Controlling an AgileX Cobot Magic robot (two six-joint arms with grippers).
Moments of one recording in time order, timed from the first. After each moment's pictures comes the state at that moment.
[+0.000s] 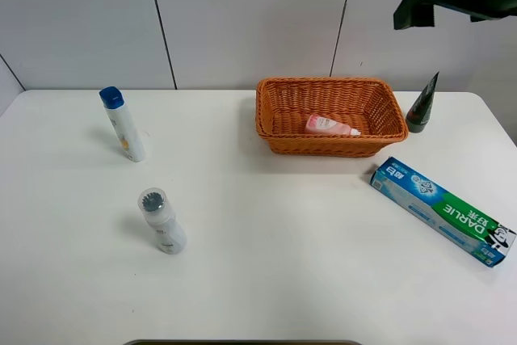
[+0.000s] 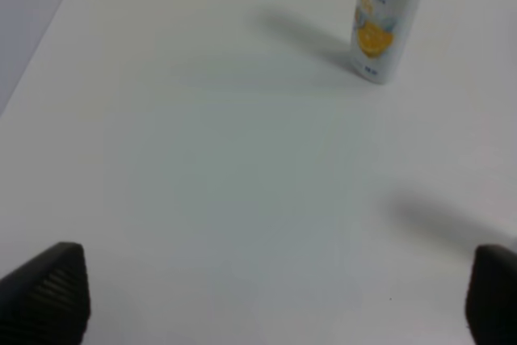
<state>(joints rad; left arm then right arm) 0.05 0.00 -0.51 0.02 1.05 0.01 0.24 1.30 -1.31 -0.09 0.83 0.07</state>
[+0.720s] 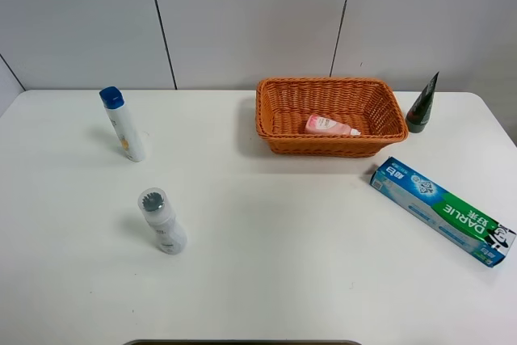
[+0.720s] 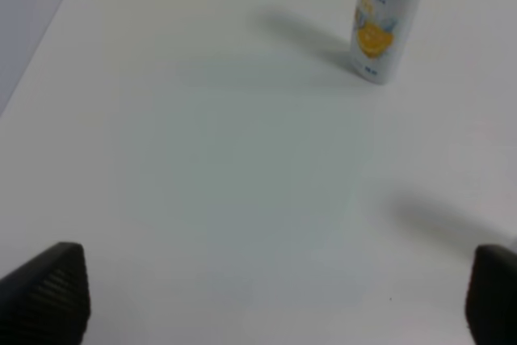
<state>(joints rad) 0.05 0.00 -0.51 0.02 1.05 0.01 0.24 0.76 -1.31 -0.10 1.15 0.04</state>
